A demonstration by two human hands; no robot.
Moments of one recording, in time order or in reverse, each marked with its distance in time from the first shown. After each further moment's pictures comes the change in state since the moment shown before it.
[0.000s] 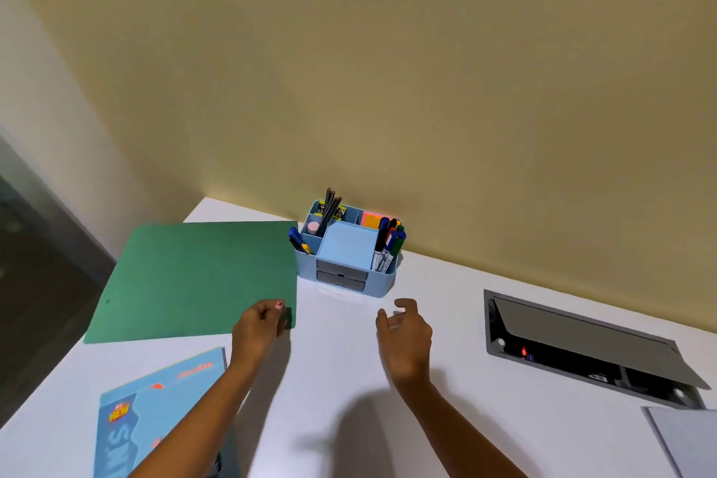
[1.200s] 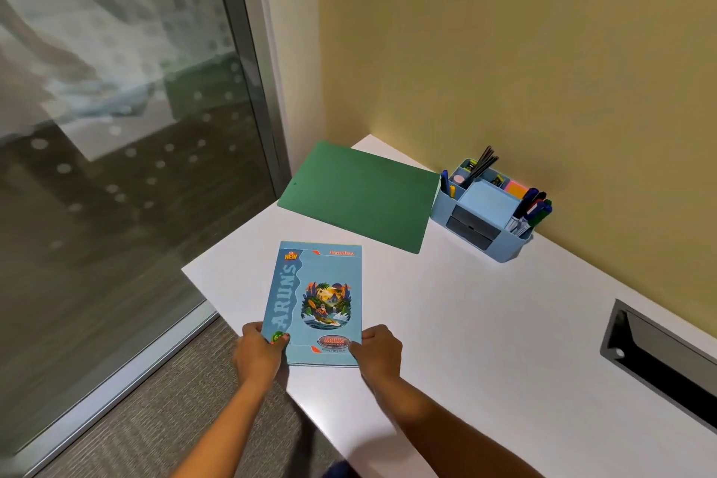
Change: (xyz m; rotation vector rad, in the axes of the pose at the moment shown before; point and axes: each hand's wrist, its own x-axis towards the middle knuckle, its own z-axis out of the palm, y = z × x) left_hand -0.179 -0.160 -0.135 0.134 0.466 -0.402; right_hand -0.202 0.004 0.100 -0.204 -0.737 -0.026
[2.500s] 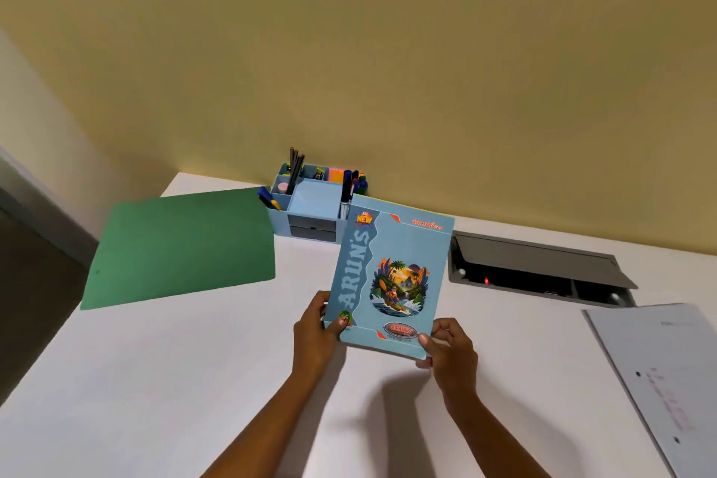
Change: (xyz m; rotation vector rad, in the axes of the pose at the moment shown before) left_hand -0.108 0.145 0.175 -0.108 -0.726 0.742; right_hand -0.040 0.160 -0.193 0.684 0.674 0.165
